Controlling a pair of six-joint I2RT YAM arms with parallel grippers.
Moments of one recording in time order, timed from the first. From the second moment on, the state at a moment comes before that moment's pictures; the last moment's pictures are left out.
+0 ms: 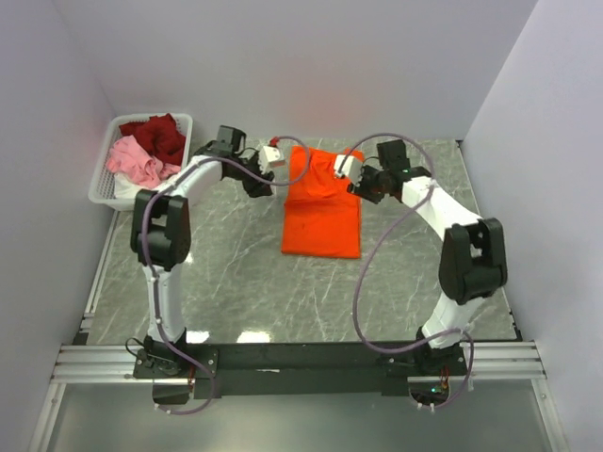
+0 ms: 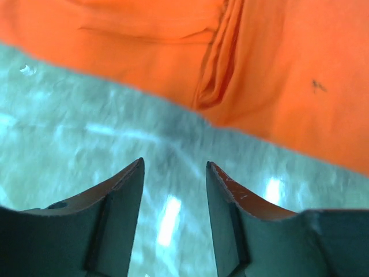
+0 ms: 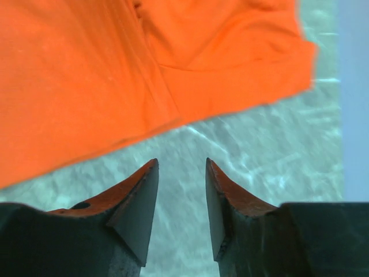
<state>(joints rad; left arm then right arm) -0.27 2.14 1.75 -0.55 0.67 0.84 0.24 1.78 1.34 -0.43 -0.30 -1.03</state>
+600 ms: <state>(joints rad) -0.41 1.70 1.00 -0.42 0.76 1.22 0.46 1.48 0.85 -0.45 -0.30 -0.99</state>
